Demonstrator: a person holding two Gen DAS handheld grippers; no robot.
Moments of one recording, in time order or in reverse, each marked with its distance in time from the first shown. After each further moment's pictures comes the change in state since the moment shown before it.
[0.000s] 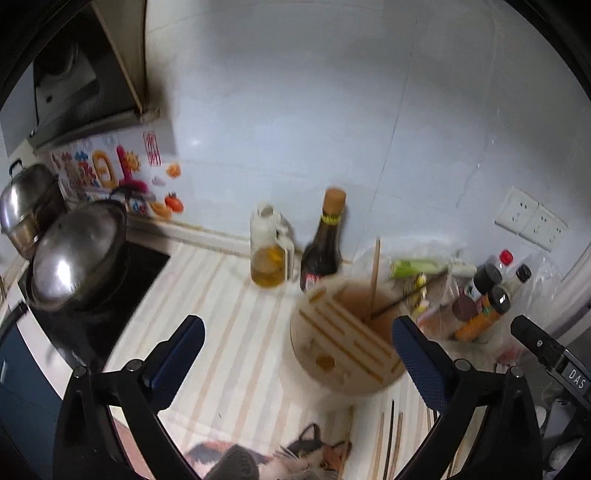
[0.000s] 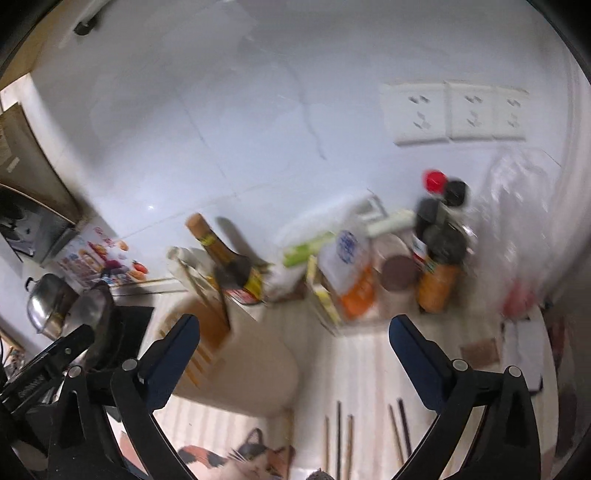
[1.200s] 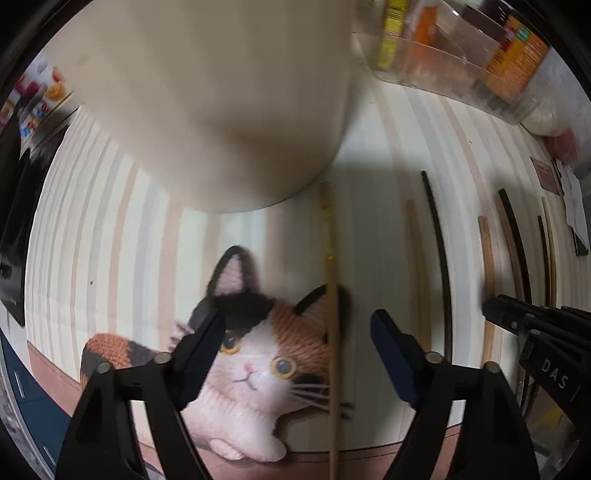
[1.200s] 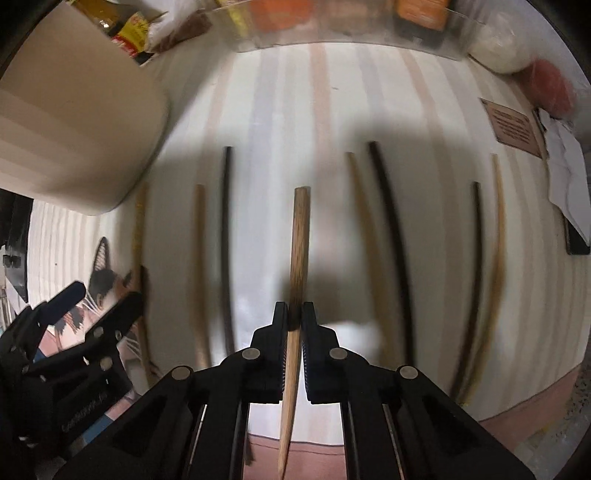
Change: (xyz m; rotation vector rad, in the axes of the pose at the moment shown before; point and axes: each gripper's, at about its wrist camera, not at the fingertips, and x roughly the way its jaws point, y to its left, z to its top) left arm 0.174 -0.089 -0.194 0.255 0.443 -0.033; right arm 0.136 -0.101 -0.211 -0.015 0.670 -0.198
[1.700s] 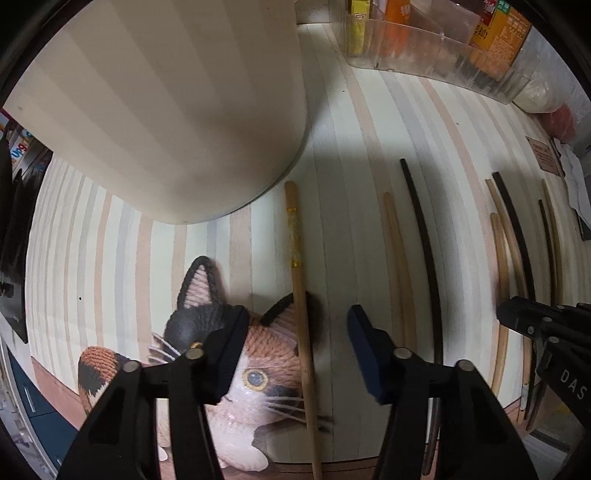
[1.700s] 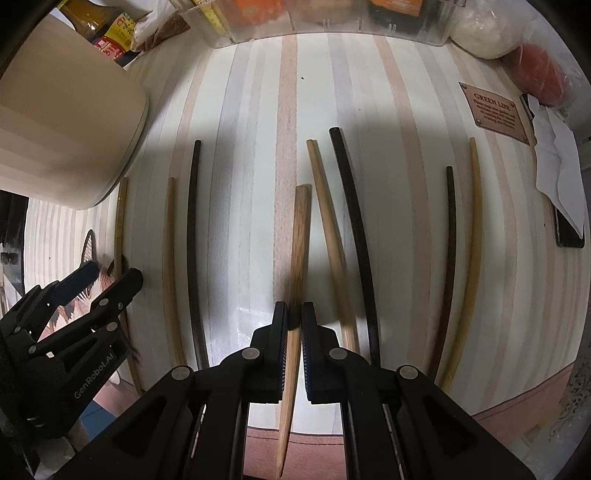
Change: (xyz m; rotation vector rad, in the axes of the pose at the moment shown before) left arm 0.009 -0.034 0.002 0.054 0.010 0.008; right arm -0.001 -0.036 -0.013 -0.002 0.033 0.000
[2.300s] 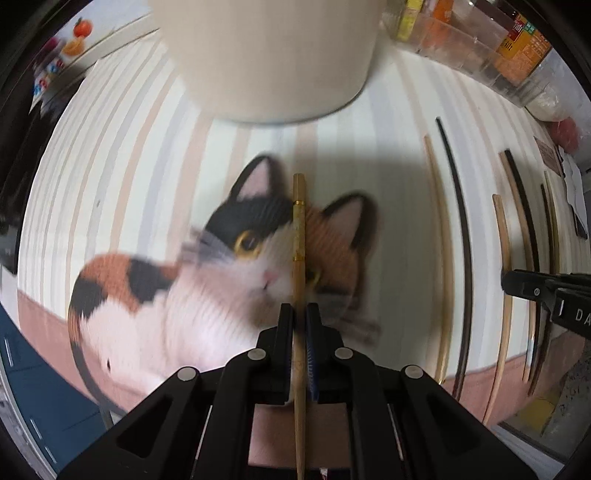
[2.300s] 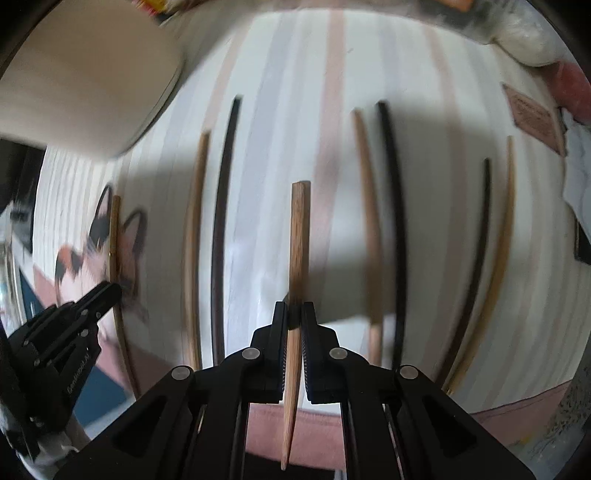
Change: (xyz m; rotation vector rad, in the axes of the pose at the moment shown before) left arm -0.012 0.054 -0.092 -0.143 0.070 -0.039; right arm 0.014 0.051 0.013 -0.128 0.112 0.047
